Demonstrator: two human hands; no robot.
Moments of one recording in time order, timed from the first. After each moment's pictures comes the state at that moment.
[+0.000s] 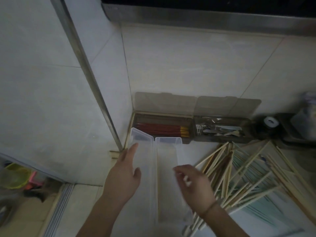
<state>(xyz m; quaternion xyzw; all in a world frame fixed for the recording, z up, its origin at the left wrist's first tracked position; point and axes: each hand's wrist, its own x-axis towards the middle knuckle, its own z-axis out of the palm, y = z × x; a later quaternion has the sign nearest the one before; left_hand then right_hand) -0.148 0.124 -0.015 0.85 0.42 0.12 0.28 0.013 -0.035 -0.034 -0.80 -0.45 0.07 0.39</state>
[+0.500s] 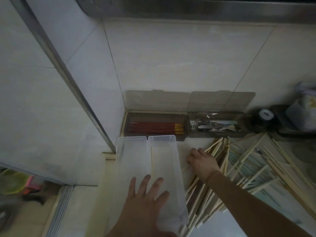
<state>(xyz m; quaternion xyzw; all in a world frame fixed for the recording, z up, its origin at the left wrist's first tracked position) -0.145 0.055 -0.058 0.99 0.13 0.01 0.06 0.119 -0.032 -0.094 -0.82 -0.57 -0.01 -0.05</state>
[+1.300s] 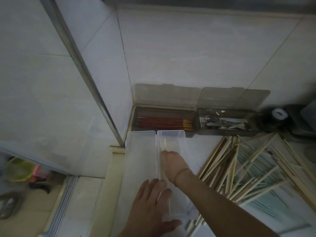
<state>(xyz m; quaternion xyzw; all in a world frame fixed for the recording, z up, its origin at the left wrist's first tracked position) -0.157 0.044 -0.095 0.96 0.14 0.21 0.10 0.019 0.052 -0.066 -0.83 -0.48 0.27 0.04</state>
